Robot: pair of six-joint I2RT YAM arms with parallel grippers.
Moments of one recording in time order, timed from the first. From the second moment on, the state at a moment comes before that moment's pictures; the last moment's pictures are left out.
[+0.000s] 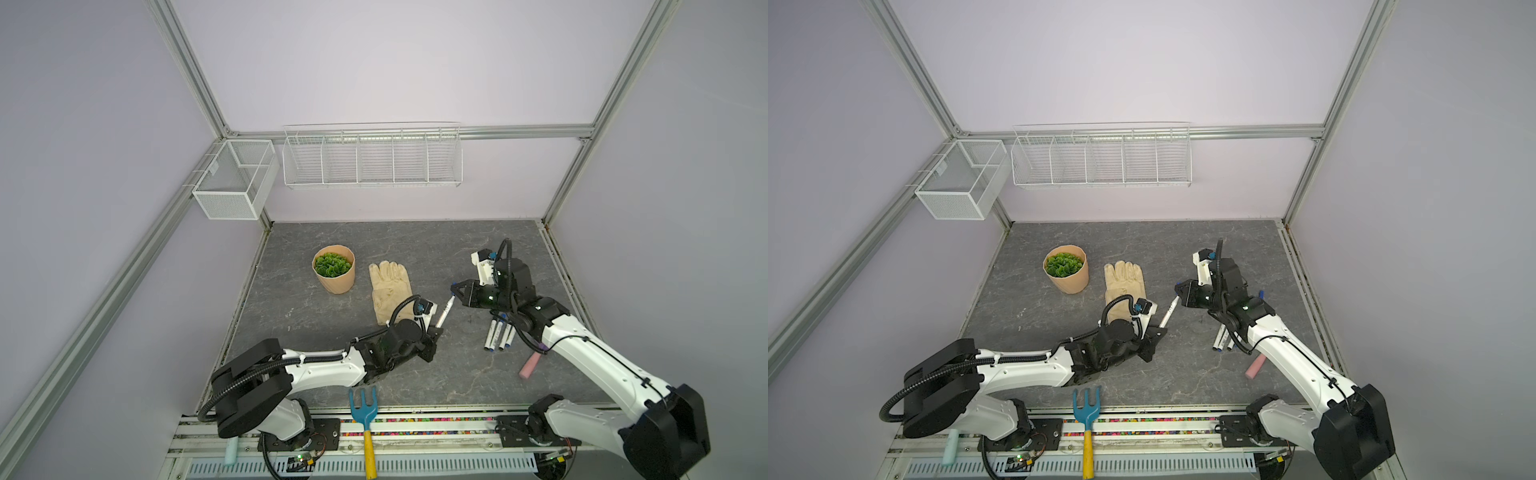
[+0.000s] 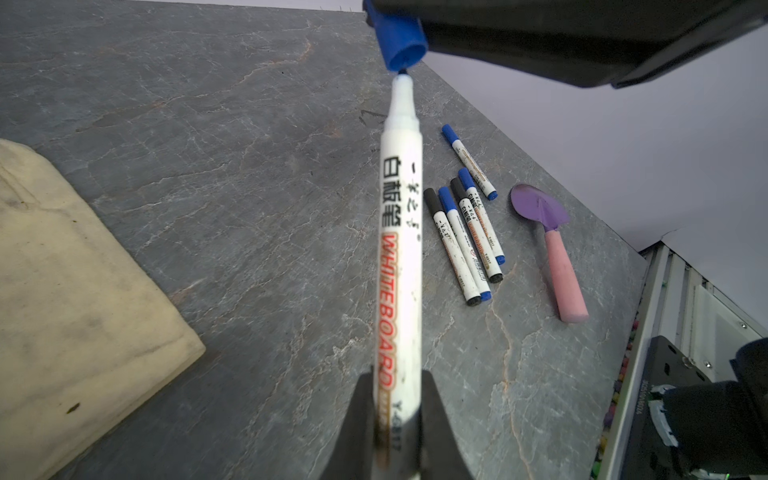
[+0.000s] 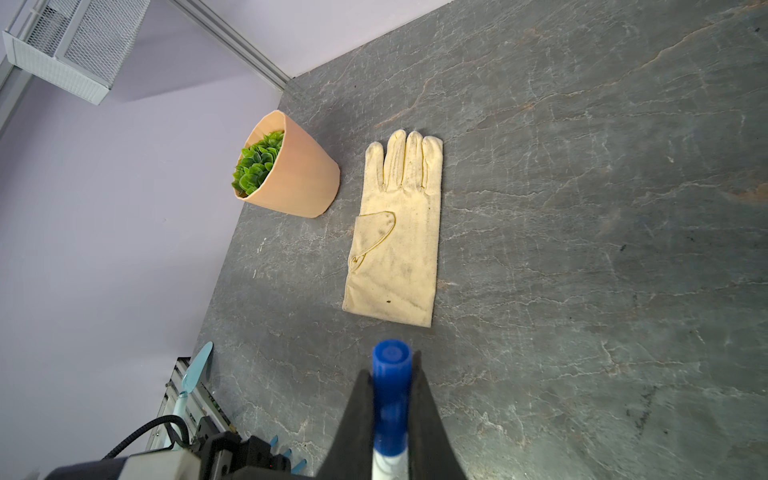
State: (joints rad) left arm -1.15 1.47 0.65 0.39 -0.14 -0.42; right arm 0.47 1.16 0.86 -0.29 -0.31 0.56
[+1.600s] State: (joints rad) left arm -1.15 1.49 0.69 0.36 -0.10 -0.42; right arm 0.46 1.15 0.86 -0.35 -0.25 0.50
